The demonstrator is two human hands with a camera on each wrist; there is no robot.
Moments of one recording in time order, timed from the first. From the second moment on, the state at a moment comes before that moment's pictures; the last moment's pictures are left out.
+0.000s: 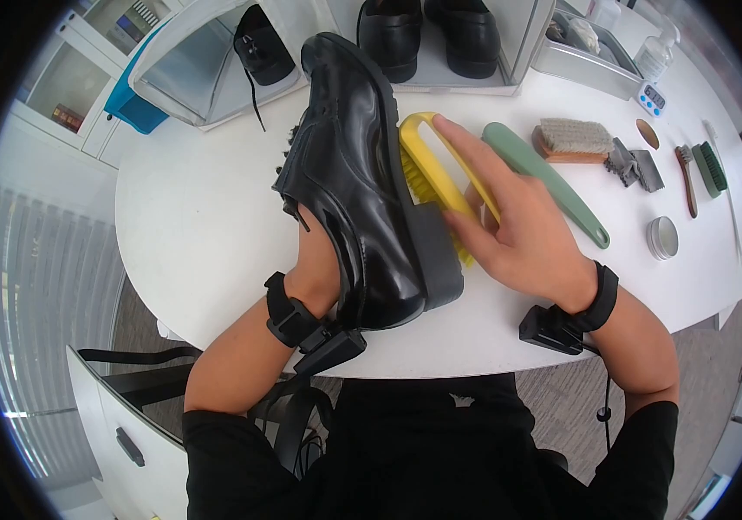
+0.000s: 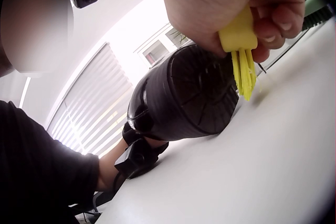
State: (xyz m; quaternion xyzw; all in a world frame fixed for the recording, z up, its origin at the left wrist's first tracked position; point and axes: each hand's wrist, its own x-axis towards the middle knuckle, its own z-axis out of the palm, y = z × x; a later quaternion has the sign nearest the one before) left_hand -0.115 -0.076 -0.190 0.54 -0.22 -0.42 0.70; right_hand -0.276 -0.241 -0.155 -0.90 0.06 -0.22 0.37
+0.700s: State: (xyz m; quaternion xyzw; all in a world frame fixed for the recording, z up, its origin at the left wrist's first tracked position) left_hand -0.118 -0.079 -0.183 0.55 -0.20 -0.42 0.70; right_hand -0.276 -0.241 -0.158 -0.90 0.06 -0.22 0.37
